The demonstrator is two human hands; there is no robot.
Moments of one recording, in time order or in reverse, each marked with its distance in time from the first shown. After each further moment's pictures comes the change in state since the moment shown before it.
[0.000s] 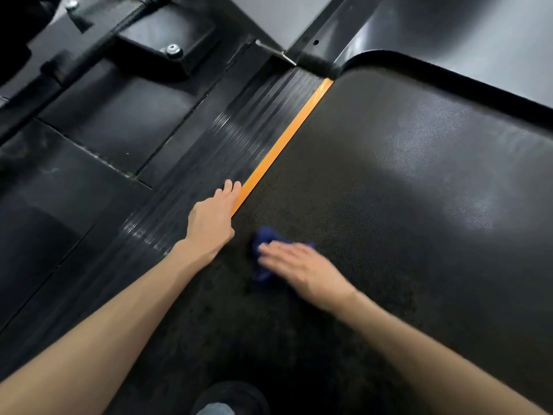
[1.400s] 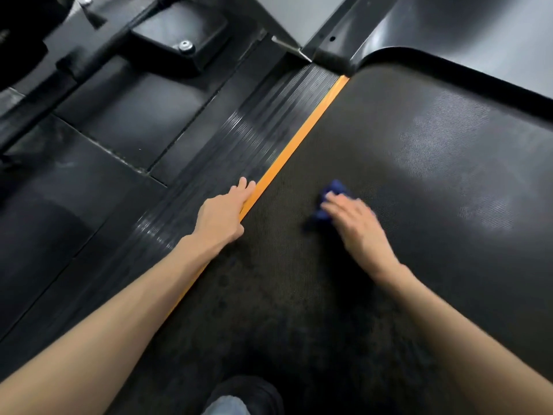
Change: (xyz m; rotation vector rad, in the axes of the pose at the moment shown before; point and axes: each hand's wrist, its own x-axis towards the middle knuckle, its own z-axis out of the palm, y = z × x) left_hand 0.000 -0.016 0.003 -0.224 -0.062 0.014; right_hand -0.006 0.072 -0.026 -0.078 0.199 0.365
